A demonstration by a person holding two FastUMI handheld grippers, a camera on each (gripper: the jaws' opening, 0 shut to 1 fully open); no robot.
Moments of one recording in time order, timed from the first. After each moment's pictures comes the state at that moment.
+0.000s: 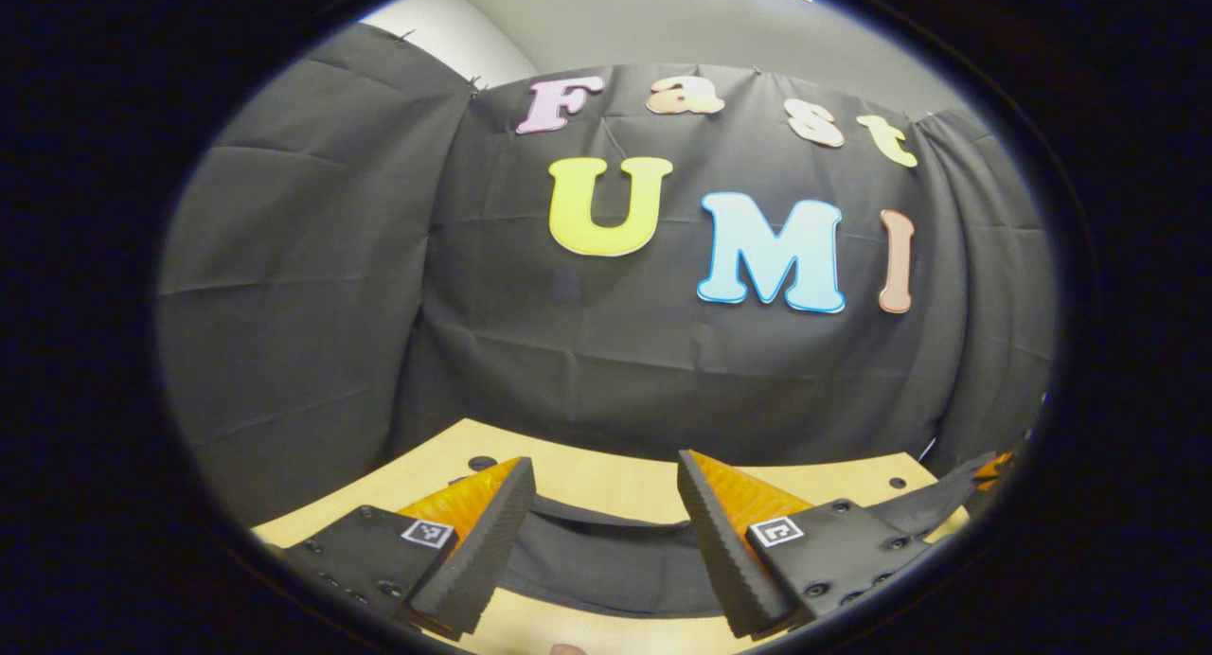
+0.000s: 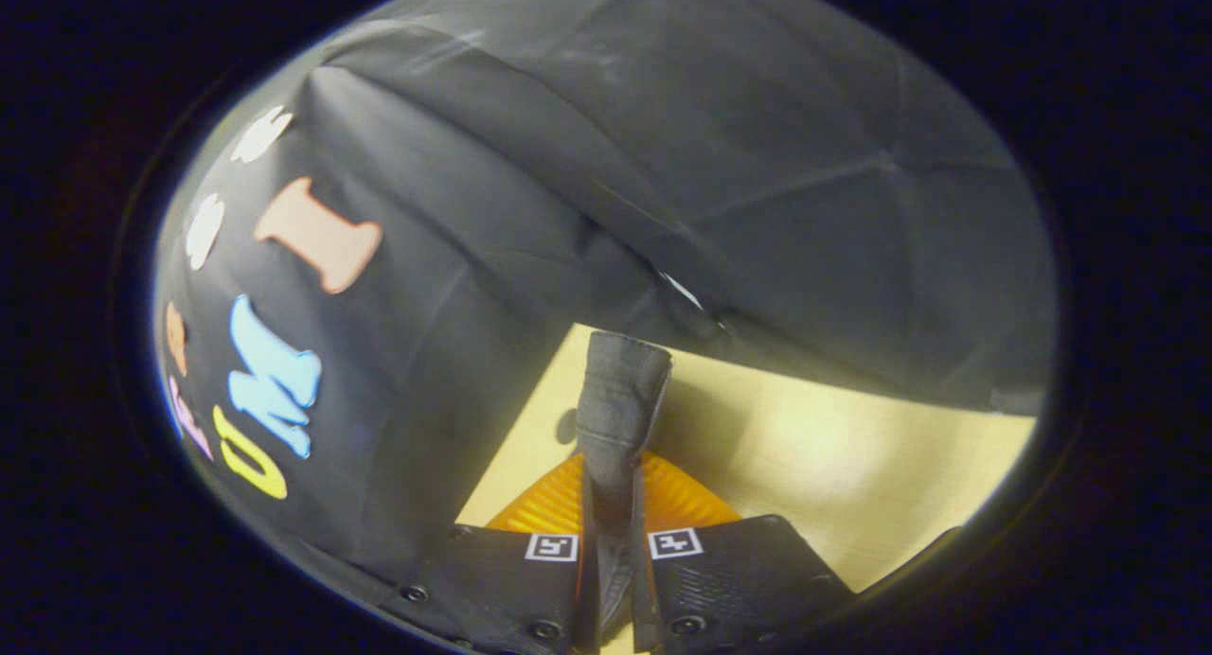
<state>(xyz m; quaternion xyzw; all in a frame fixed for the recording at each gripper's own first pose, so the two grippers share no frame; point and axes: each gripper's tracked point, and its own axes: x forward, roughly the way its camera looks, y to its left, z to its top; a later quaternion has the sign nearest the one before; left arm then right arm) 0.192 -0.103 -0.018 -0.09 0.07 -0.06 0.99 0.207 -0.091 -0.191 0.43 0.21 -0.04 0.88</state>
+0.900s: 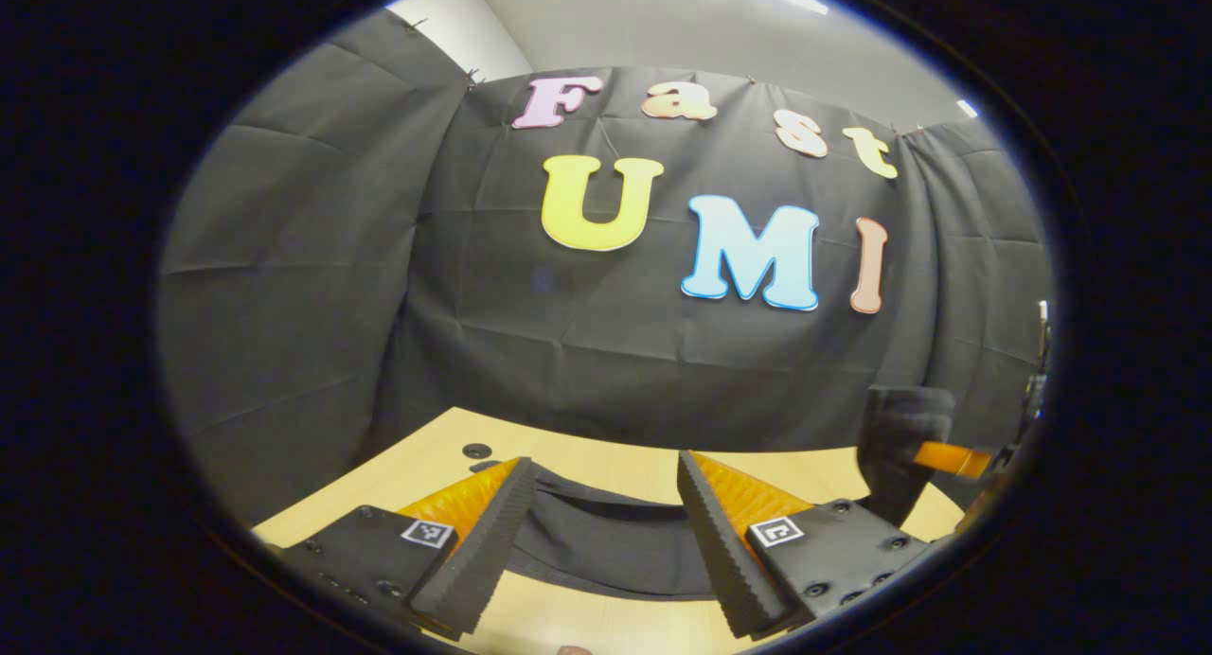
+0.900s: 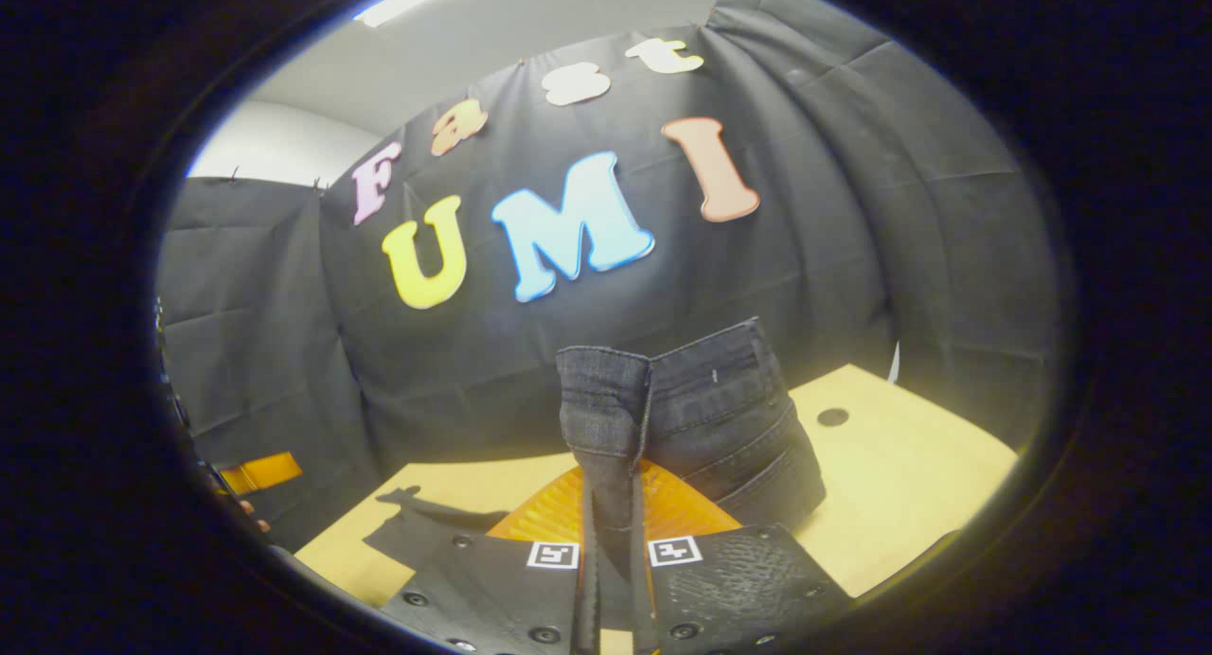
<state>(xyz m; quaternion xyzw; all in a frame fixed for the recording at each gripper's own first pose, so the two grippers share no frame) 0.158 -0.064 -0.038 -0.10 0.06 -0.10 0.99 0.096 0.234 -0.094 0.16 0.10 0.22 0.96</state>
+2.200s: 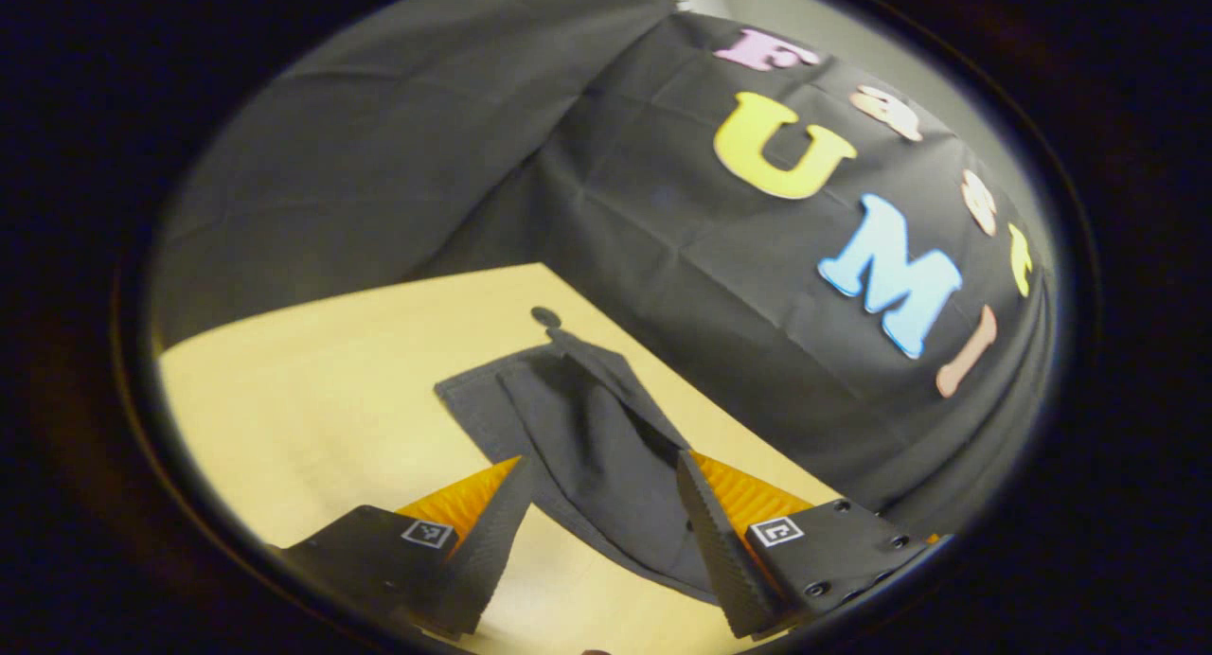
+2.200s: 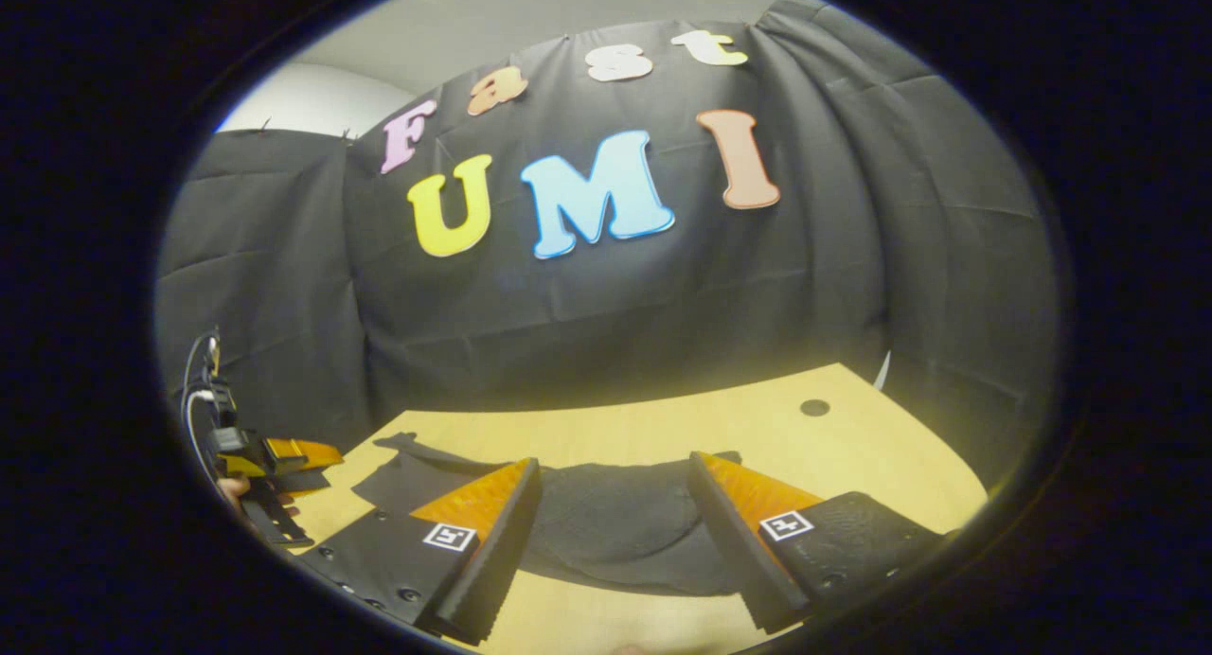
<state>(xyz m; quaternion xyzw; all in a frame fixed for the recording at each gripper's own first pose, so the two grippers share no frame) 0.185 -0.008 -0.175 -0.37 0.23 0.04 0.90 0.054 0.186 -0.071 0.10 0.11 0.22 0.96</state>
